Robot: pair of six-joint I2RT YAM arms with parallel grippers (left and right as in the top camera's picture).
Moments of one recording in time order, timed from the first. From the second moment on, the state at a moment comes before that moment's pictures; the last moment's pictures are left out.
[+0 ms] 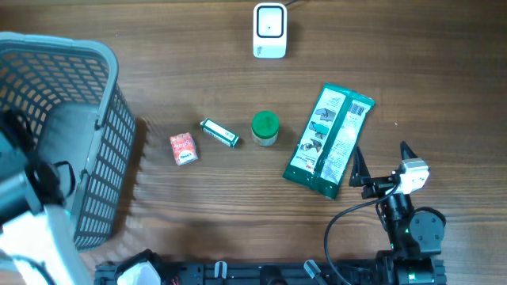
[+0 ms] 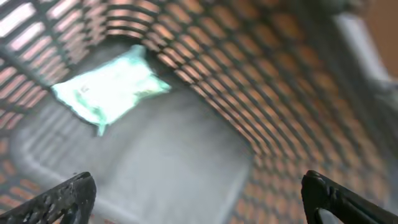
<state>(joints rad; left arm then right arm) 0.53 1.10 1.24 -1.17 -0.49 -1.56 0.03 0.02 0.01 0.00 -0.10 0.06</state>
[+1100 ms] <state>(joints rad) 0.81 1.68 0.91 -0.77 -0.51 -1.70 0.03 0.02 0.01 0.00 -0.10 0.06</state>
